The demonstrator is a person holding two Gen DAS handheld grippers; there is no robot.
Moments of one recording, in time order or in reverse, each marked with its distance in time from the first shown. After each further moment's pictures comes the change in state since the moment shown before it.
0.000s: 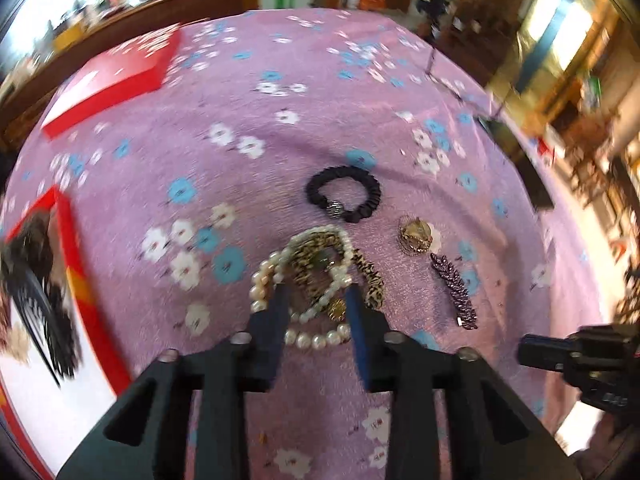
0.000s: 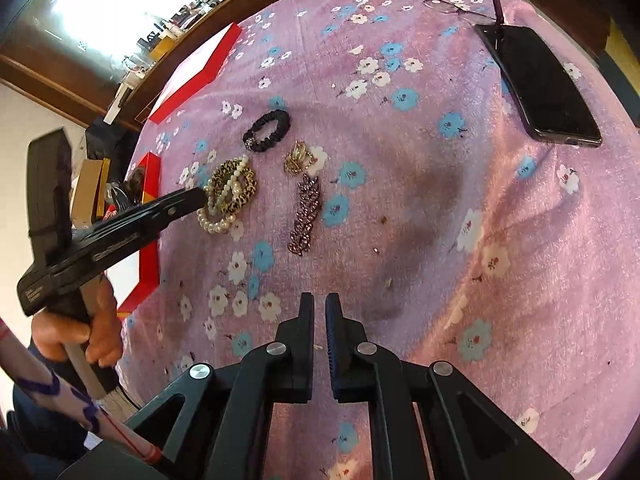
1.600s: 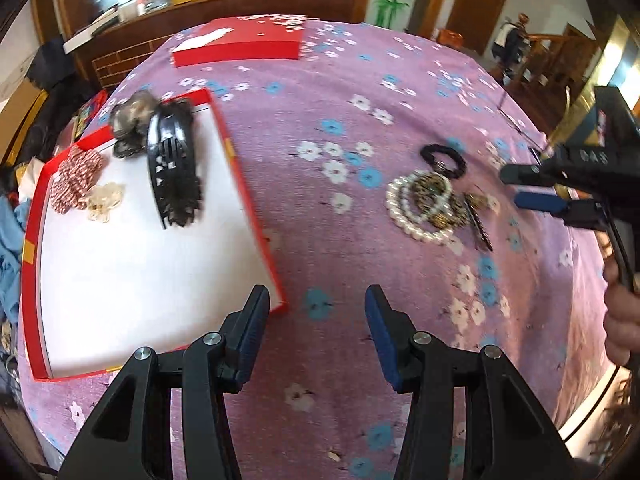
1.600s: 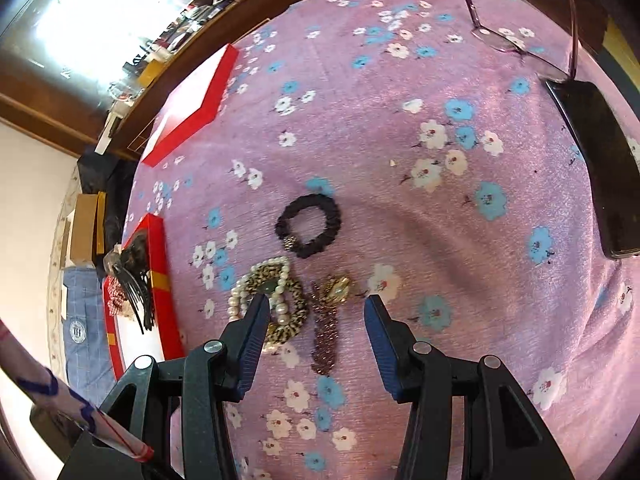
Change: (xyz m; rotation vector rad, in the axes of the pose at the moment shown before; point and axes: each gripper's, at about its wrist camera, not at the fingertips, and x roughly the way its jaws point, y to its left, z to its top) left arm -0.075 0.064 -0.100 -0.272 -0.072 0.136; right arm 0.035 0.042 0.096 0.073 -0.022 0.005
